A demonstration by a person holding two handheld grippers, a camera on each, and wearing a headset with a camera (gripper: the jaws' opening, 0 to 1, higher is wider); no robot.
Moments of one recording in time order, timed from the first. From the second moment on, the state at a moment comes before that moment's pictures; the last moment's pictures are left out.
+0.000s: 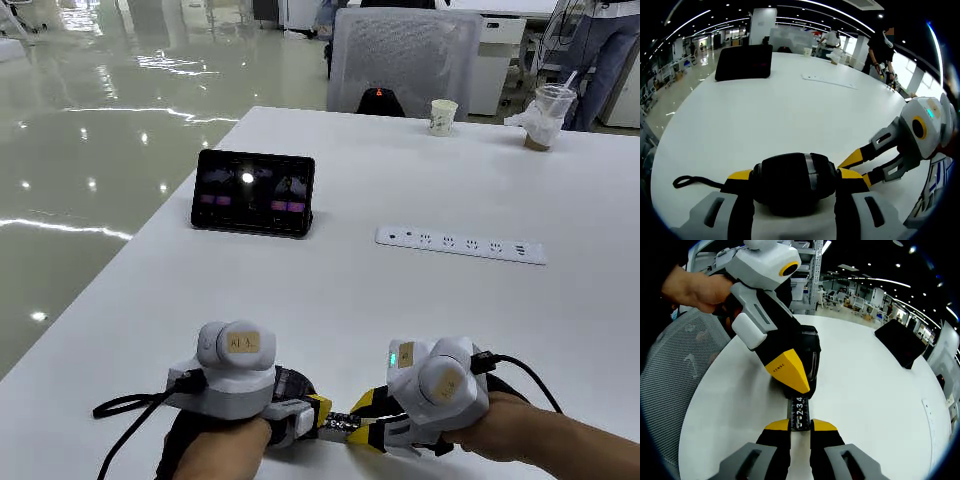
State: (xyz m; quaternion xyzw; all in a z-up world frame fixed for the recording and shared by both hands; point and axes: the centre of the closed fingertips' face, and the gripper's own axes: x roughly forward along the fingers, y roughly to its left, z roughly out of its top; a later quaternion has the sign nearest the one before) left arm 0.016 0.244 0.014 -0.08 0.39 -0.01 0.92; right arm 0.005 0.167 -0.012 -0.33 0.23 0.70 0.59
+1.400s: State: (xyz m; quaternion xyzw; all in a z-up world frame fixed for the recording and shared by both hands) left arm 0.016 0.245 0.014 -0.09 0.39 -0.01 0.92; right arm 0.001 0.197 -0.013 -0.35 0.21 0.70 0.59
